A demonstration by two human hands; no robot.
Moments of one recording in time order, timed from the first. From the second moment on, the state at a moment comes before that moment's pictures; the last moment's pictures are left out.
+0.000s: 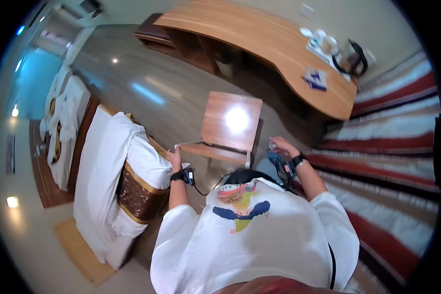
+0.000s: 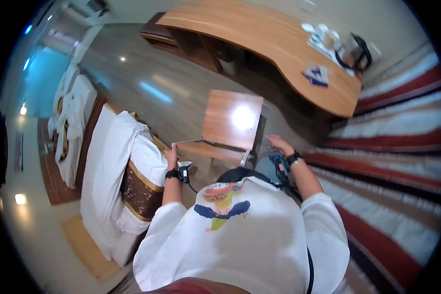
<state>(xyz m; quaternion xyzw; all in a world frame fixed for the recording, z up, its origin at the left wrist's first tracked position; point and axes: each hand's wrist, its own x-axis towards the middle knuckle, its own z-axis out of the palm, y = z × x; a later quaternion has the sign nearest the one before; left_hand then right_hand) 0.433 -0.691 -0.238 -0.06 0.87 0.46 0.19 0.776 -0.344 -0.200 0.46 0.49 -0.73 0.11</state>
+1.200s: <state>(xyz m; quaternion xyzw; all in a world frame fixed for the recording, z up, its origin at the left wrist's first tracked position) 0.362 -0.341 -0.114 -0.06 0.69 0.57 0.44 0.694 -0.207 -0.177 0.51 0.06 -0.86 0.00</state>
